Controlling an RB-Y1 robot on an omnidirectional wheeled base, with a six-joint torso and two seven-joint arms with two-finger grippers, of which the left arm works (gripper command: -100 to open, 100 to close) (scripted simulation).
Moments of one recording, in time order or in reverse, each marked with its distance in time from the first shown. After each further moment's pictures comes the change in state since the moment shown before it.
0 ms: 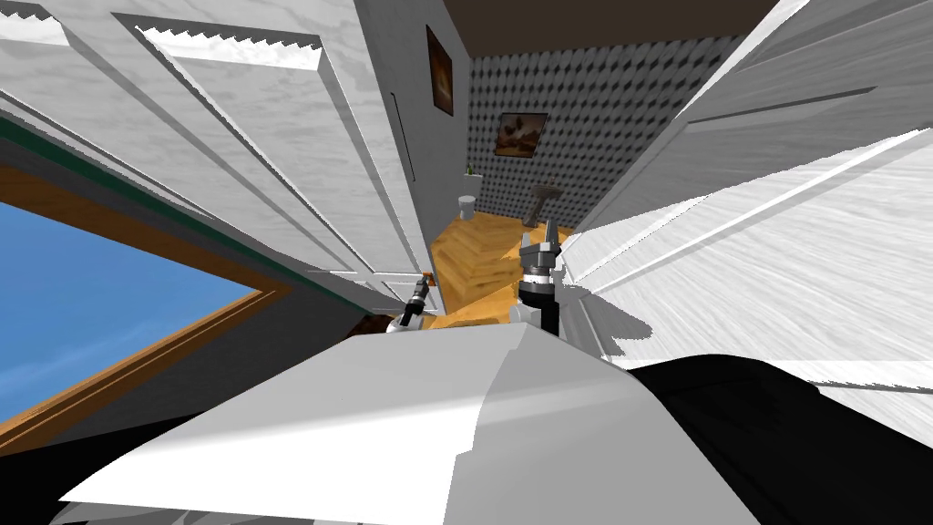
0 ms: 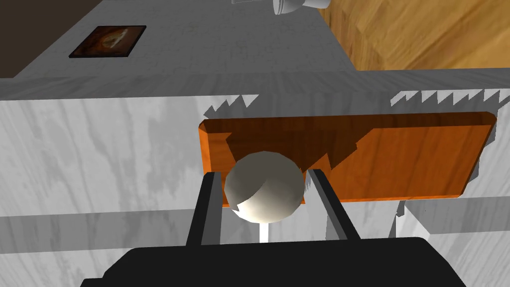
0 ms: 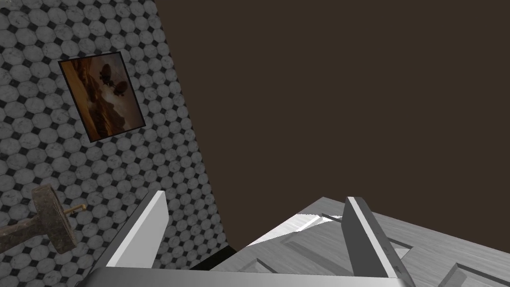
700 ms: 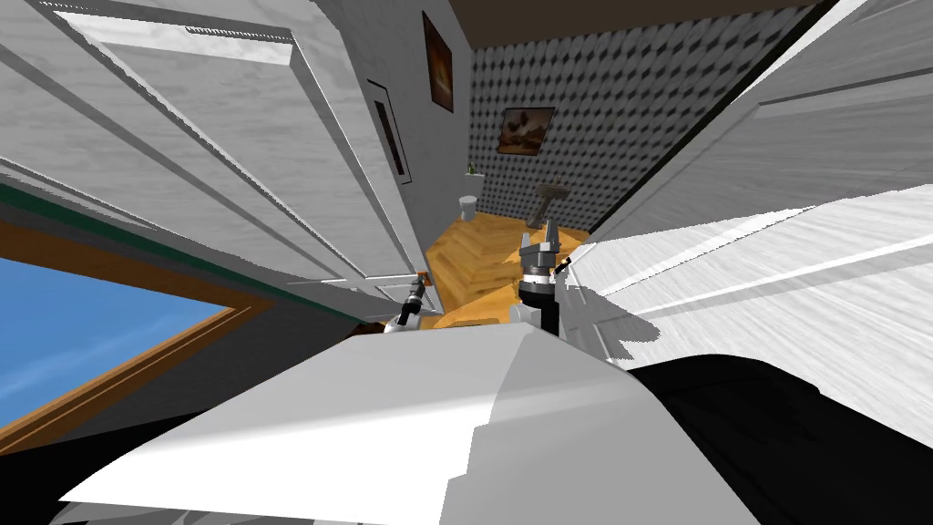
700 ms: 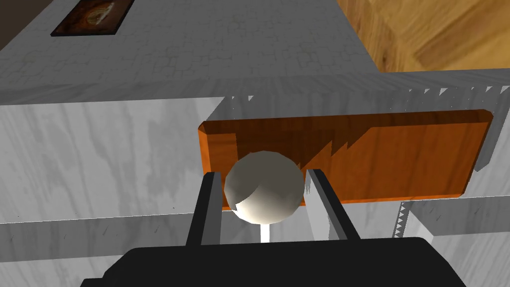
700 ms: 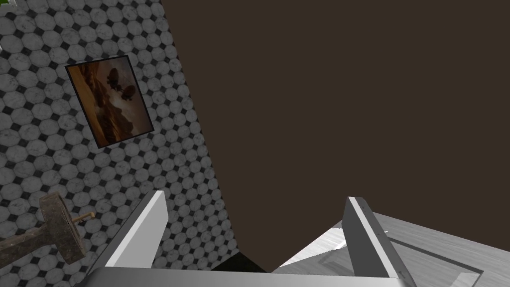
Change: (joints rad) arm -0.019 0.009 0.052 0.034 0.032 -0.011 -0.023
